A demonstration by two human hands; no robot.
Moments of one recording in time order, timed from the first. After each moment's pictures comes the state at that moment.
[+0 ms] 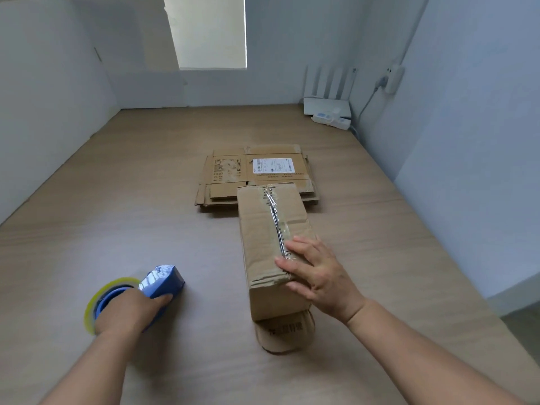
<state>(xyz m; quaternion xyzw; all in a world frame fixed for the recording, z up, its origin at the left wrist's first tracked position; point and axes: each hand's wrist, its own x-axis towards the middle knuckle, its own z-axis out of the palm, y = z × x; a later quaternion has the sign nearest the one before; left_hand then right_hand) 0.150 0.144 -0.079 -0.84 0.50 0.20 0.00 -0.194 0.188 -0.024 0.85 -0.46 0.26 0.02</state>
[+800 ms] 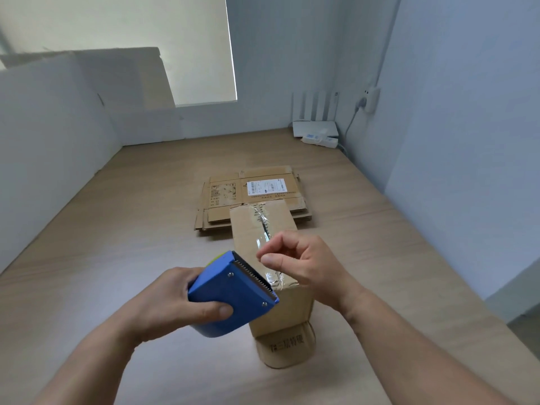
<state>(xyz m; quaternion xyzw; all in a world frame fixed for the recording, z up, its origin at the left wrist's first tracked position) 0.076 0.180 0.082 -0.44 0.73 0.50 -0.16 -0.160 0.204 0.075 0.64 -0.45 0.45 -0.44</state>
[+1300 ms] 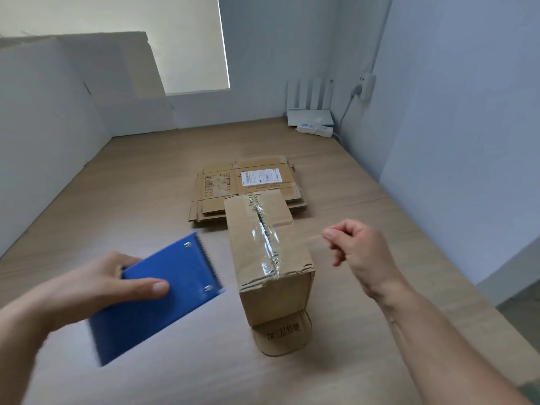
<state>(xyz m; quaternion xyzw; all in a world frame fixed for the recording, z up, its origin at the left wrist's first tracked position) 0.139 0.157 0.102 -0.54 0.70 0.46 -0.08 -0.217 0.209 0.044 0.44 -0.62 0.55 -0.35</state>
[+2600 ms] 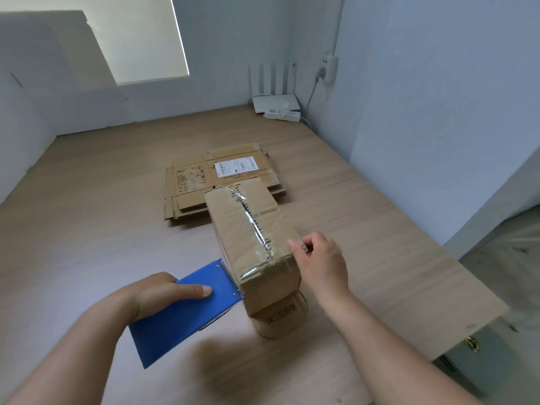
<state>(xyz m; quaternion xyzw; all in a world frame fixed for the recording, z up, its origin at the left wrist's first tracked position) 0.095 0.125 0.025 -0.61 0.64 0.44 0.13 -0.165 0.217 -0.016 0.44 -0.82 0.35 -0.14</state>
